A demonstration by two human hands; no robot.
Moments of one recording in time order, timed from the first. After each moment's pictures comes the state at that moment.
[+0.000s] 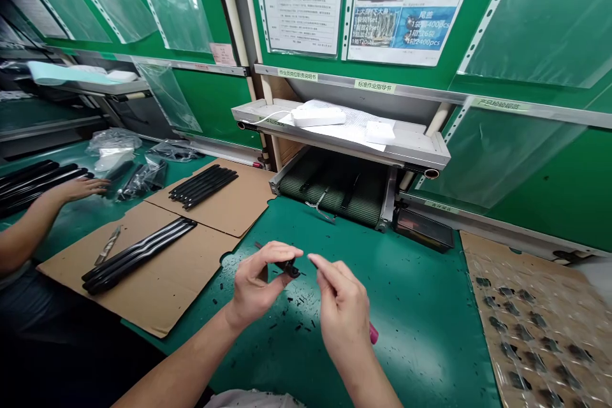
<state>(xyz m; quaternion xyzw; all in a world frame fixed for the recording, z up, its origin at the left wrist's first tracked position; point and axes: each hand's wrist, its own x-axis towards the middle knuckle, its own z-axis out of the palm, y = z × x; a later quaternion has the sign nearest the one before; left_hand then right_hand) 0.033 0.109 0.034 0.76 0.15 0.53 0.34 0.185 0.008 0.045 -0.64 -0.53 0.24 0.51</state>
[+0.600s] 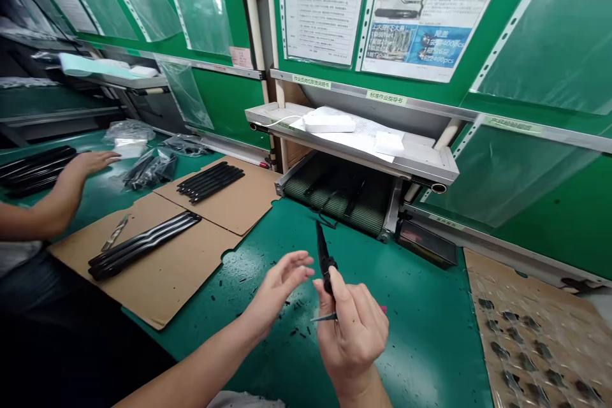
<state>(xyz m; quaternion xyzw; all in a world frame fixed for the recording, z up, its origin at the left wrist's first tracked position) 0.054 0.085 0.019 0.52 0.36 0.38 0.68 0.179 0.001 0.044 -0.60 -0.59 -0.20 0.50</state>
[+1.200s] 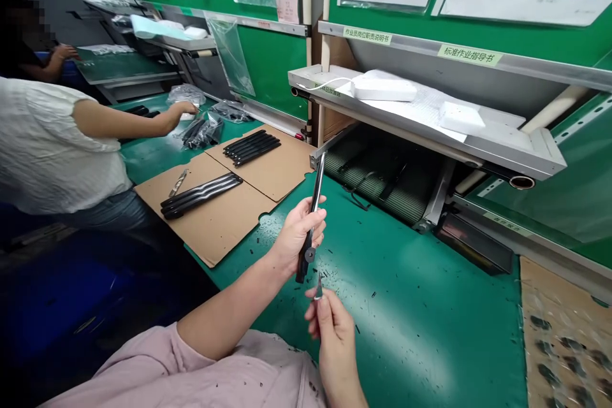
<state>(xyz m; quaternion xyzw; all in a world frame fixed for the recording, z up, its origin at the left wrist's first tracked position) 0.050 0.115 0.046 0.34 0.29 0.50 0.74 0.128 -0.036 -0.028 -0.54 -0.39 0.53 0.52</state>
